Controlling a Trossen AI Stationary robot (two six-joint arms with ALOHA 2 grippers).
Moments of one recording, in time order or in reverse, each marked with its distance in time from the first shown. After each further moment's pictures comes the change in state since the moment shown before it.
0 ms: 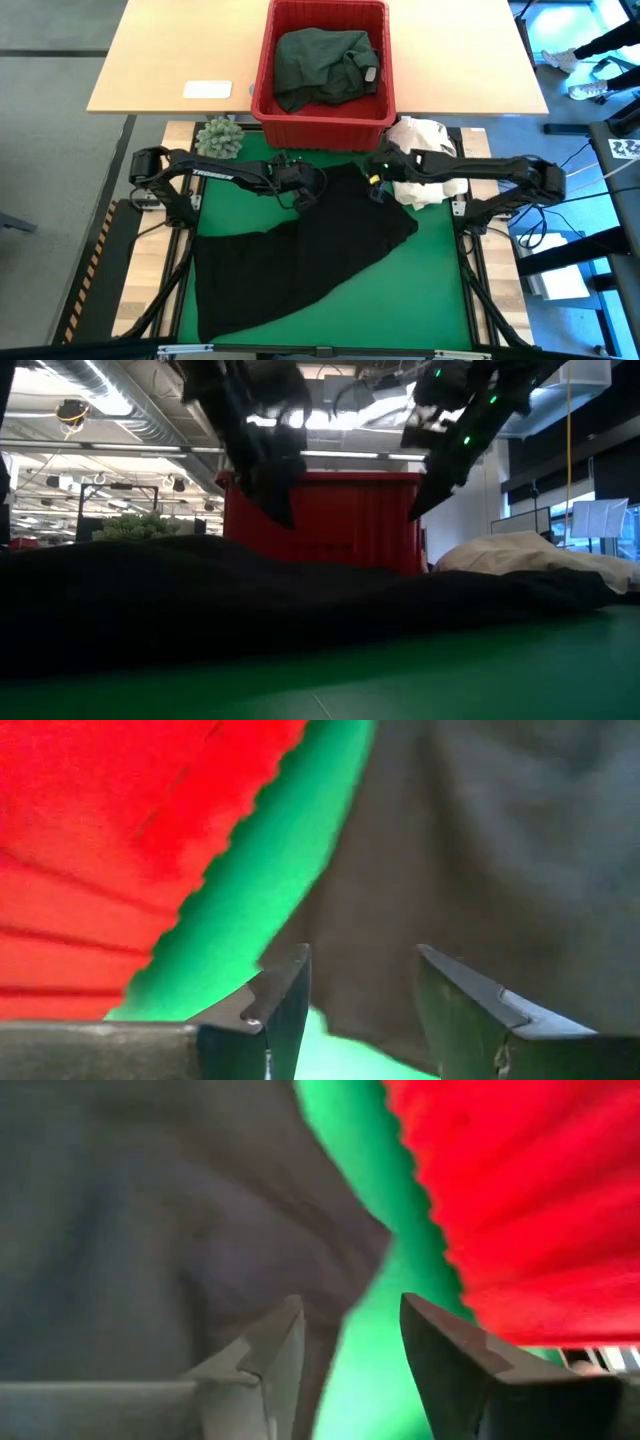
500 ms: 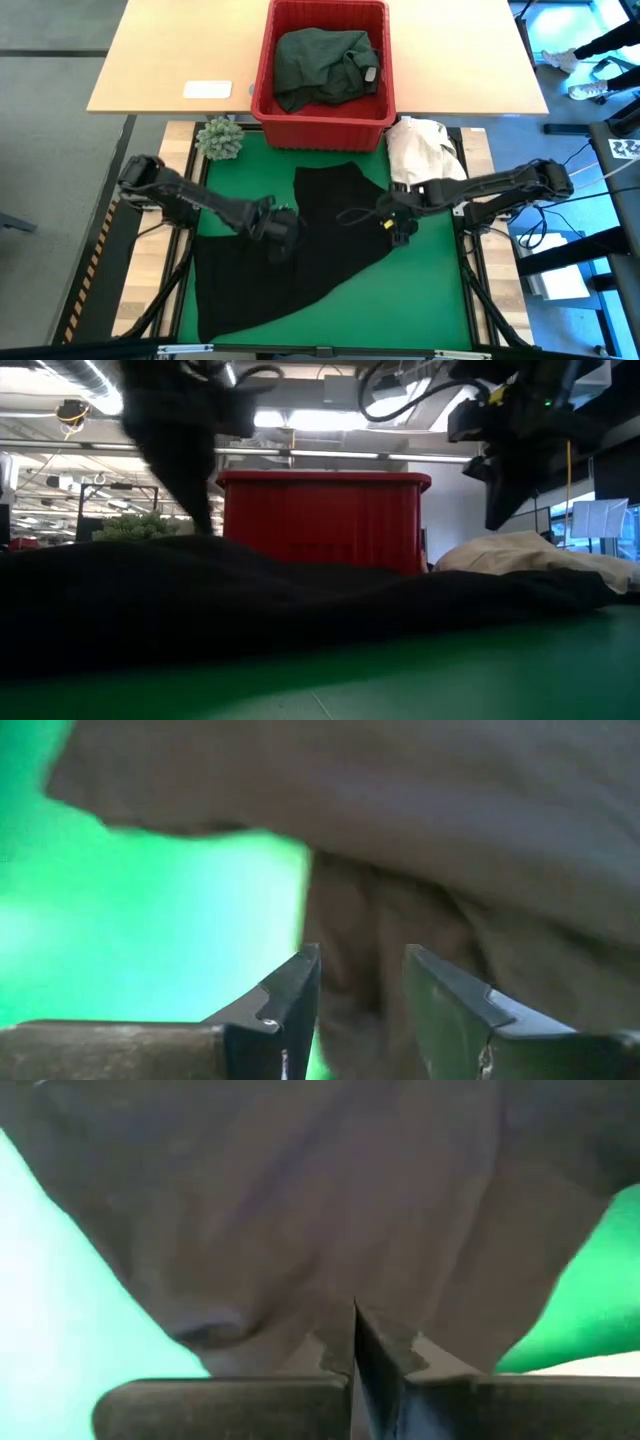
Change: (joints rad) left arm -0.394 -0.036 -0.061 -0.286 0.102 -0.361; right arm 0.354 -0.032 -0.001 -0.370 -0.103 0.241
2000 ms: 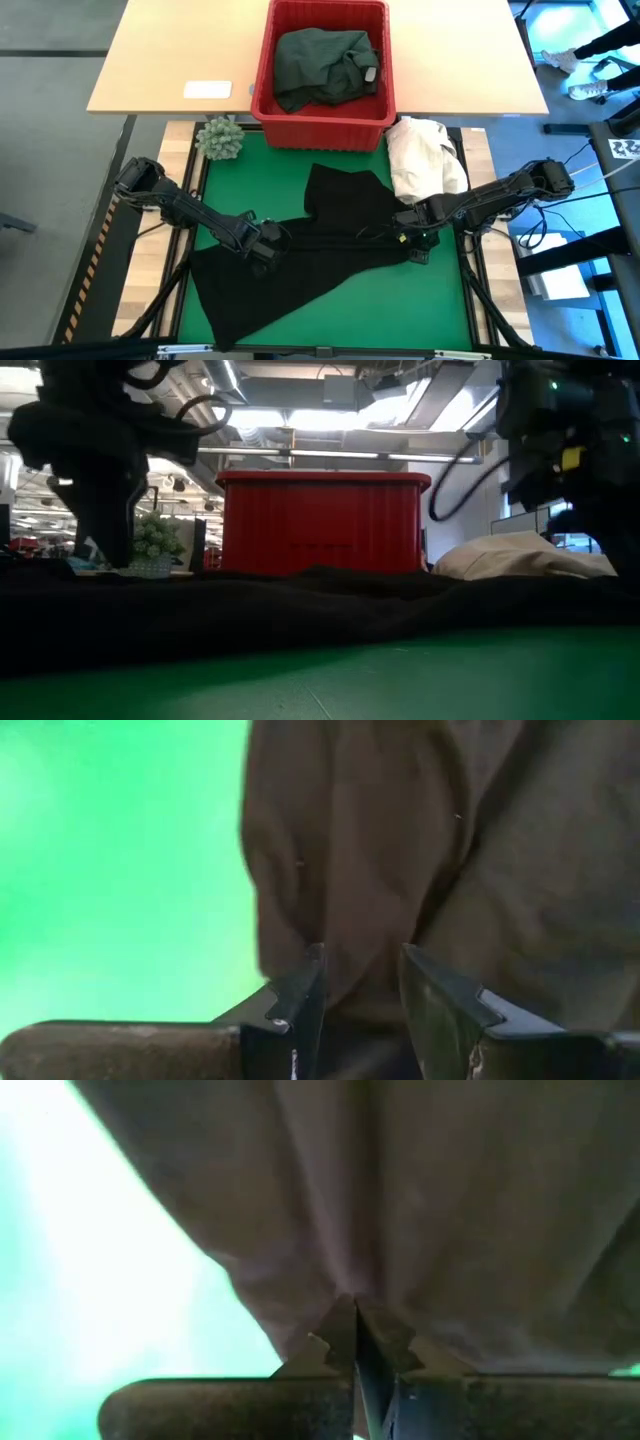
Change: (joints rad) left arm -0.134 -0.005 -0.088 -0.109 0.070 -0.266; right arm 0.103 -0.007 -0.205 -0.086 -0.272 0.296
